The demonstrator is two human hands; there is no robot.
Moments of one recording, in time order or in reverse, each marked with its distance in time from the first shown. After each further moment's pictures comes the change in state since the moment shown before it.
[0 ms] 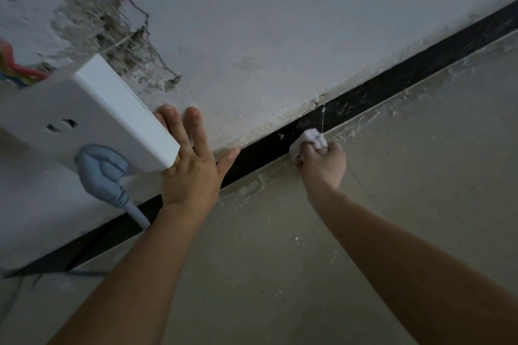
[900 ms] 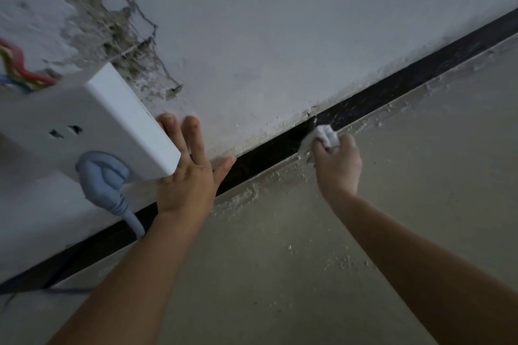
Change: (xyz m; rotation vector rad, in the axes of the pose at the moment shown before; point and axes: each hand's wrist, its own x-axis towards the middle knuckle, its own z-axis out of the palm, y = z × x) left_hand -0.002 0.002 0.002 -0.022 0.042 -0.002; right_hand 0.007 -0.021 -0.037 -0.224 -0.019 -0.257
